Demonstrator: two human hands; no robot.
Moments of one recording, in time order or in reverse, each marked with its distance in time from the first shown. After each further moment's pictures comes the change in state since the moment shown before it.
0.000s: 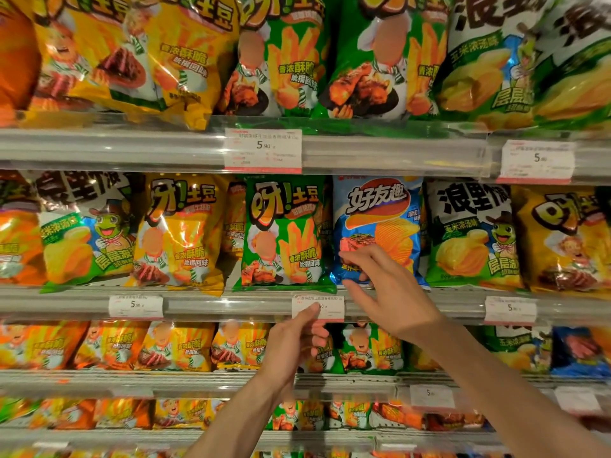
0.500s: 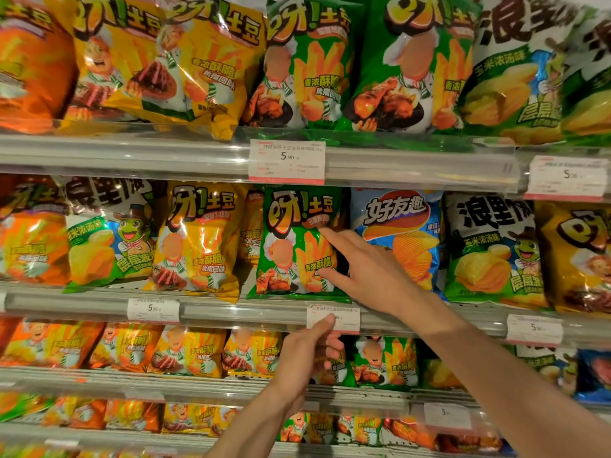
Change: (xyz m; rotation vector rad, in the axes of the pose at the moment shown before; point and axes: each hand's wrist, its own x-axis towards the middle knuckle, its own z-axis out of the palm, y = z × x) left_hand 0.001 -0.001 -0.002 0.002 -0.025 -0.006; right_hand 0.070 -0.023 0.007 -0.134 -0.111 -0.069
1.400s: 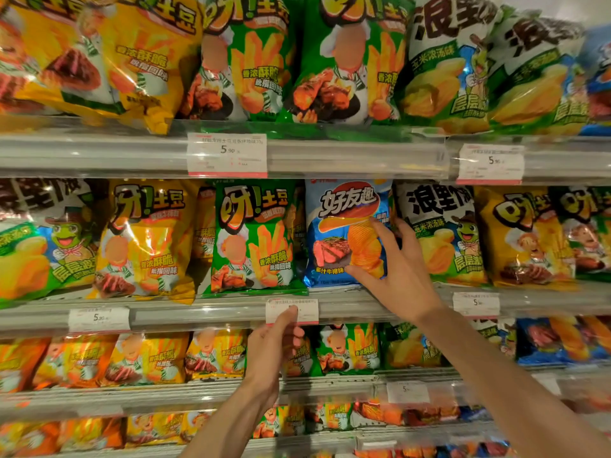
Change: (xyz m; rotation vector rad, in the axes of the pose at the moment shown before) left_hand 0.003 -0.011 0.016 -0.025 0.108 0.110; right_hand -0.082 0.064 -0.015 0.139 0.234 0.438
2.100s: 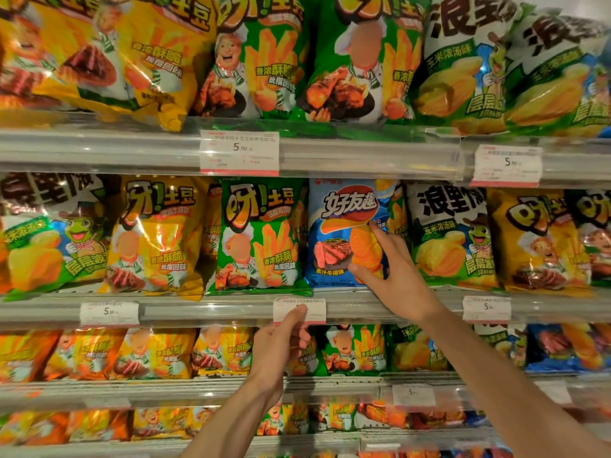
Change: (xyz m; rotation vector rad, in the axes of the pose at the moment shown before) left_hand -0.005 0.007 -0.001 0.050 -0.010 -0.015; right_hand 0.008 0.005 0.020 0.335 -0.159 0.055
